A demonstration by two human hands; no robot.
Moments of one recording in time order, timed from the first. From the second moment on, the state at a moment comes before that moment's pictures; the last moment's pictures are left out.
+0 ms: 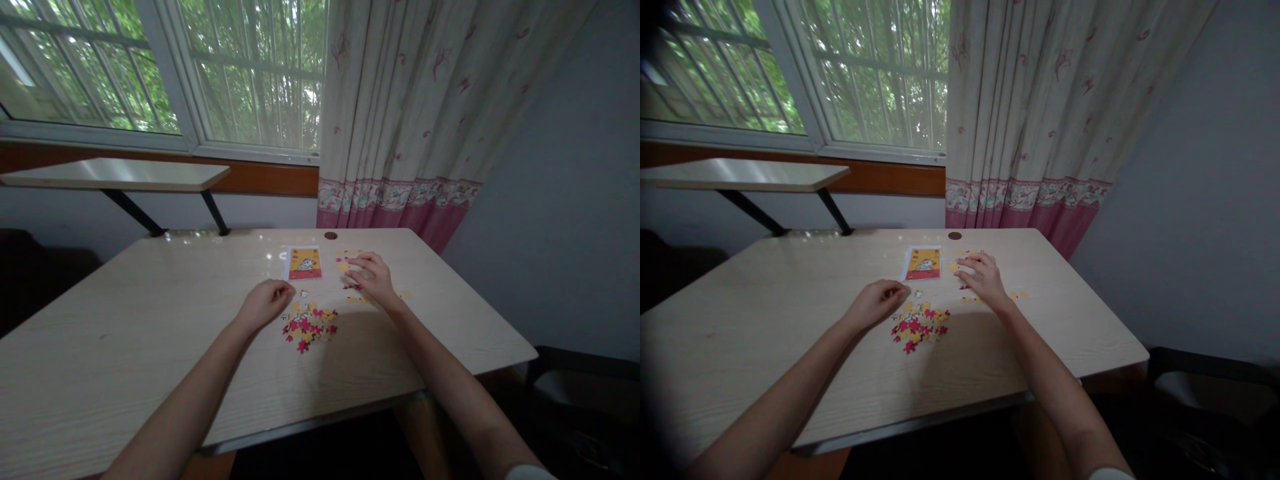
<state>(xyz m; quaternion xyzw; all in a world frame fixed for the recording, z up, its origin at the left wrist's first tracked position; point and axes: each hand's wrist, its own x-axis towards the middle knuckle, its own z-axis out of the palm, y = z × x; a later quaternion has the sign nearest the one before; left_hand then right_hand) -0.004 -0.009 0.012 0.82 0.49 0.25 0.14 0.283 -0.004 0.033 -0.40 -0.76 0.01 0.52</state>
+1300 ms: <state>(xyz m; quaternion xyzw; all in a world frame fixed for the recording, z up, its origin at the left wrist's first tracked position) -0.006 -0.006 0.005 0.83 0.51 0.22 0.12 0.383 0.110 -0.026 -0.64 -0.74 -0.01 0.22</state>
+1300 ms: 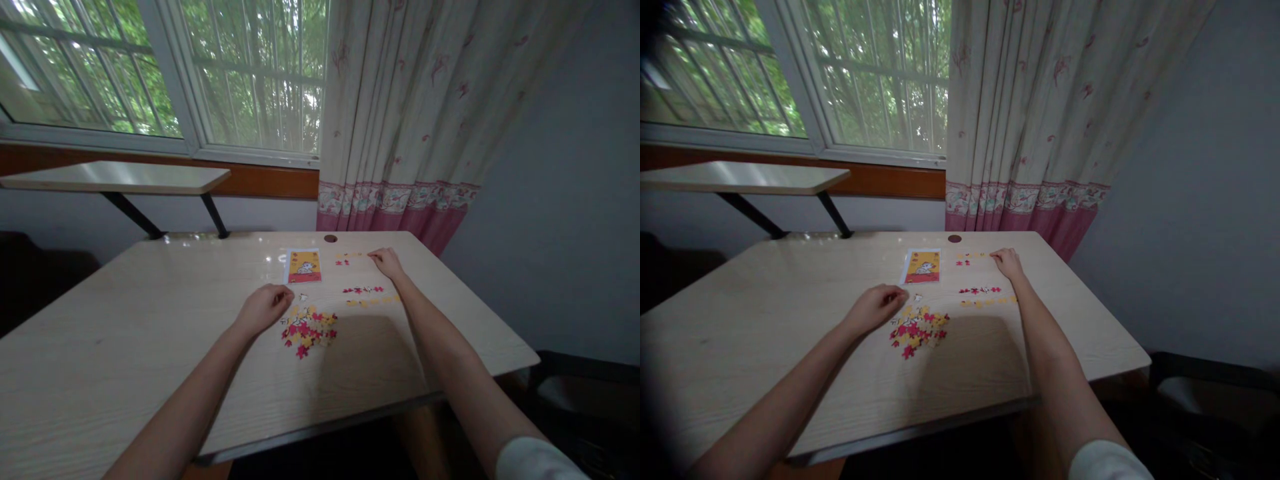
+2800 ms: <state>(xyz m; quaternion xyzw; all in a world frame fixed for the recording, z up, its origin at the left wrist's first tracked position) 0.013 -0.021 0.017 0.87 0.43 0.21 0.12 0.249 -0.021 0.015 -0.31 -0.92 0.16 0.17</state>
